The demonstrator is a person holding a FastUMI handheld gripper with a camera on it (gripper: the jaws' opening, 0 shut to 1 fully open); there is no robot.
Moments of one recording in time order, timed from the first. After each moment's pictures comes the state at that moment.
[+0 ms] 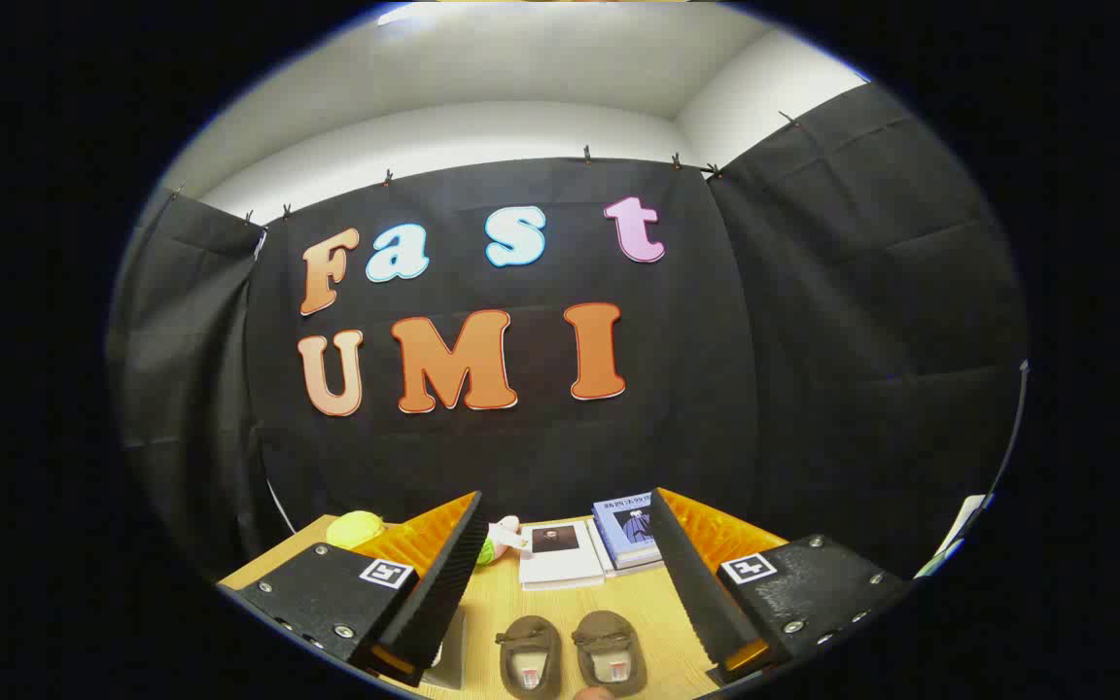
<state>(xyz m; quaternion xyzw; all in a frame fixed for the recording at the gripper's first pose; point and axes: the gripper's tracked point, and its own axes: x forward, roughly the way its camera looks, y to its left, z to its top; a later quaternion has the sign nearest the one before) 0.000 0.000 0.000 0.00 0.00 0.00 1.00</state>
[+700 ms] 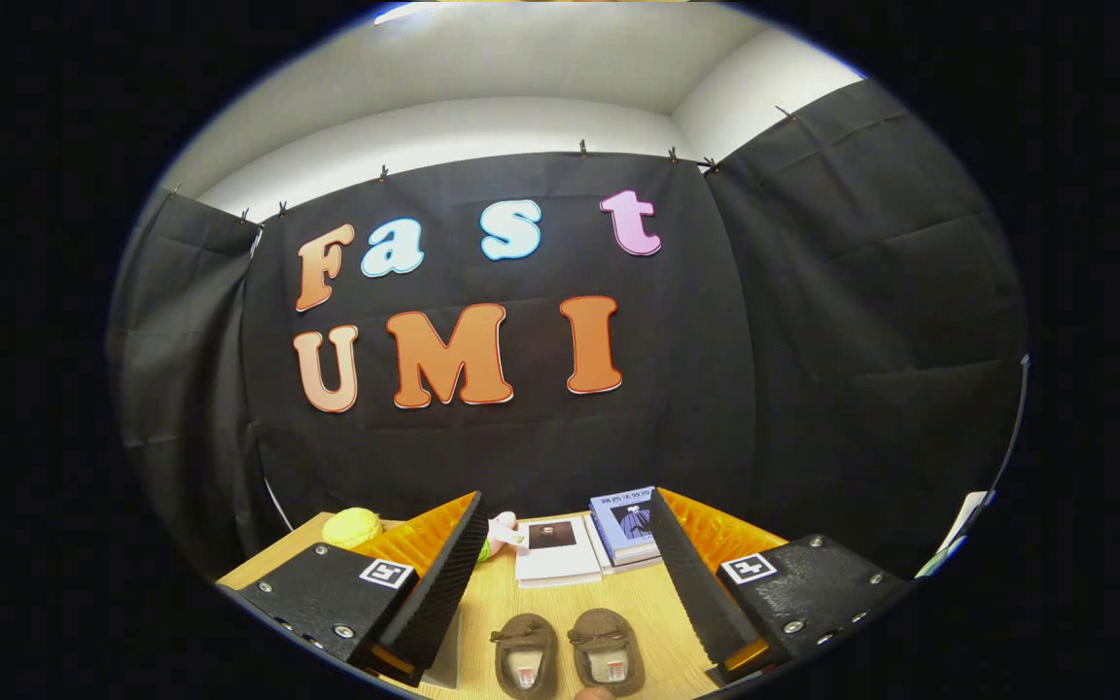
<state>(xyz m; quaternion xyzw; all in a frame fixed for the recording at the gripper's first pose) 0.006 -0.004 -0.009 0.00 0.01 0.00 1.00</state>
